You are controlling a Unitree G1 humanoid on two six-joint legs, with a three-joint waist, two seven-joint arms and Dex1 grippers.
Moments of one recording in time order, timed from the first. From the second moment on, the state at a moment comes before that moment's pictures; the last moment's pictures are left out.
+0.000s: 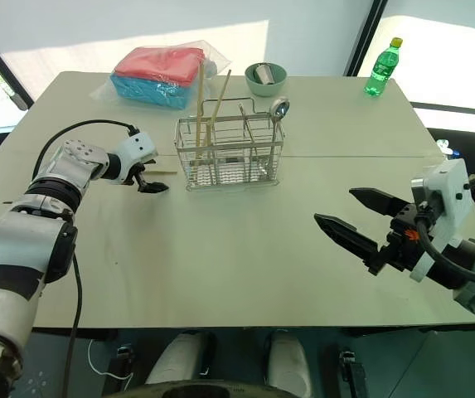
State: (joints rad) left arm -1.18 0.53 -0.21 1.36 0.30 -0.09 -0.98; right arm 0.26 -1.00 -0.78 -0.79 1.45 0.88 0.29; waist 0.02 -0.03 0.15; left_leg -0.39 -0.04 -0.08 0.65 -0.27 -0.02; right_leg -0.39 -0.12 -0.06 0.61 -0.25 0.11
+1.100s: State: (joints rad) left arm -1.17 0.51 -0.18 1.36 0.32 -0.03 -0.92; right arm 0.31 -1.01 -0.85 -0.78 1.47 0.88 0.29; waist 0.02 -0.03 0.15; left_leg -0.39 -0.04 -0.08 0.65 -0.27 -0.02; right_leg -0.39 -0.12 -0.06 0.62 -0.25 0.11
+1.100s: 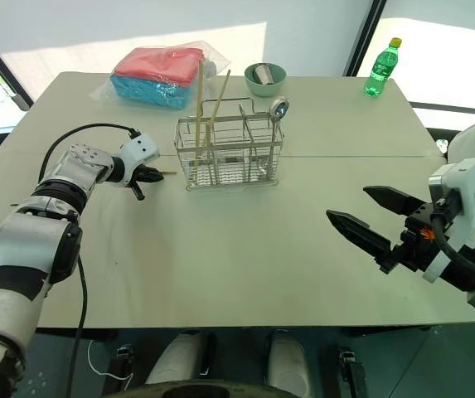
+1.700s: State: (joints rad) left arm -1.18 0.51 -0.17 1.36 0.33 -0.03 -0.87; right arm 0.33 -0.99 -0.86 -0.79 1.45 0.86 0.28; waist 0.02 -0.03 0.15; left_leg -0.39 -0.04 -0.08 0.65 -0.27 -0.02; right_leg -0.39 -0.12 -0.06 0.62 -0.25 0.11
